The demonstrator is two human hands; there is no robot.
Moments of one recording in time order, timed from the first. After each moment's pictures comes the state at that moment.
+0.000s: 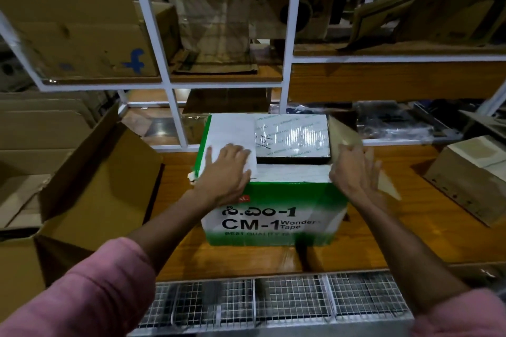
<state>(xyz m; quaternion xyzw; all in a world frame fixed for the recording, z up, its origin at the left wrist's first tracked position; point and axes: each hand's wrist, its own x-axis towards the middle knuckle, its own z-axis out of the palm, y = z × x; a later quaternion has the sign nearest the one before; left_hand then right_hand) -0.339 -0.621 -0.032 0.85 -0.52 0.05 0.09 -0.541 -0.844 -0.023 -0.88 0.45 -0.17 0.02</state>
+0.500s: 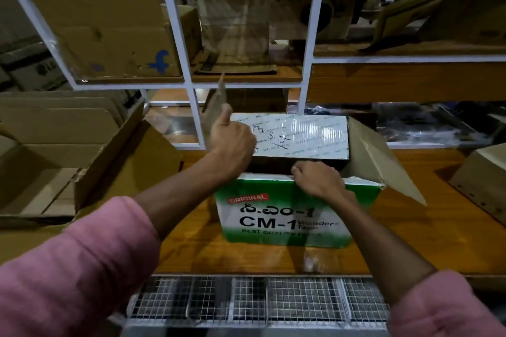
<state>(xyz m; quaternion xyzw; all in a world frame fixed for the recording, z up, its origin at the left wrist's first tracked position) -0.349 -0.619 0.061 0.86 -0.41 0.19 -0.25 -0.475 -0.782 -0.031 -0.95 0.27 -0.03 0.14</state>
